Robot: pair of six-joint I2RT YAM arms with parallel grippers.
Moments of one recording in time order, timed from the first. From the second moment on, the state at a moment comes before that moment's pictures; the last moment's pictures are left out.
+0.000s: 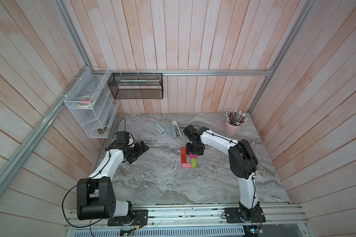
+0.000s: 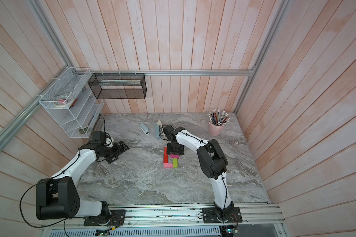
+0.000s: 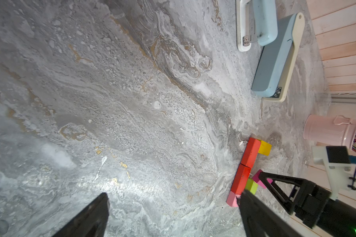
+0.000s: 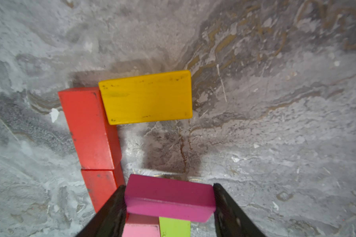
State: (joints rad) left arm 0.06 1.40 0.93 -0.61 0.40 -0.53; right arm 0.67 2.09 1.64 -0.98 0.01 0.68
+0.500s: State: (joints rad) left arm 0.06 1.40 0.93 -0.62 0.39 -0.53; right arm 0.66 2.11 1.62 -0.96 0.00 0.68
